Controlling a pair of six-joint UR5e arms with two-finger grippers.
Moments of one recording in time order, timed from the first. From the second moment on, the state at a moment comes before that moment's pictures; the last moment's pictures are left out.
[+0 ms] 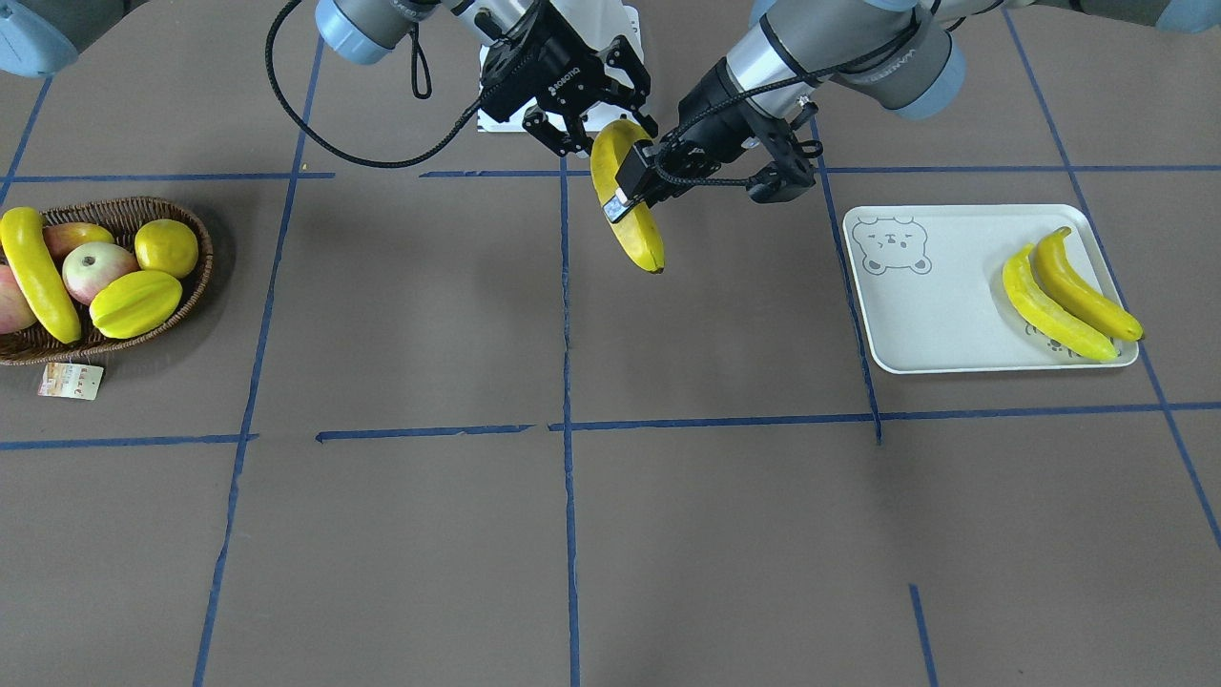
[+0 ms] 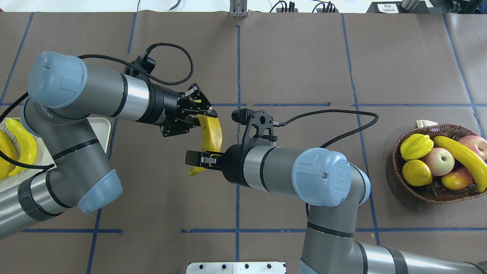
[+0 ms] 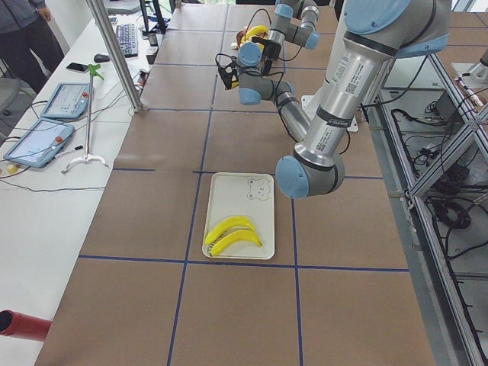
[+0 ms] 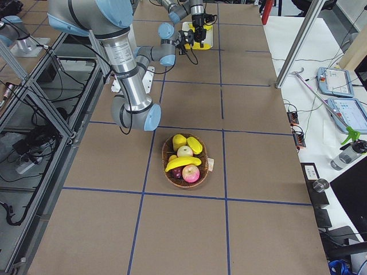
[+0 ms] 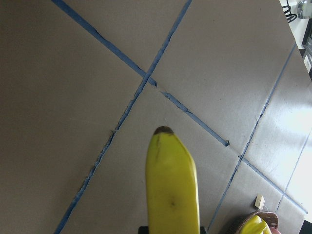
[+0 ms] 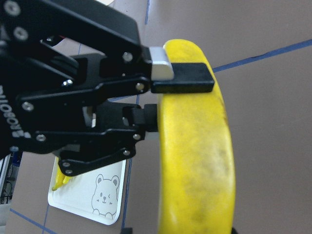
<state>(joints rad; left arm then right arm) -0.66 -2.07 -1.85 -2.25 -2.04 -1.99 0.32 -0.98 1.88 -0.92 1.58 1.47</state>
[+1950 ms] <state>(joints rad) -0.84 -1.79 -2.22 -1.34 -2.02 -1.37 0.77 -1.29 2.28 -1.88 2.07 0.86</state>
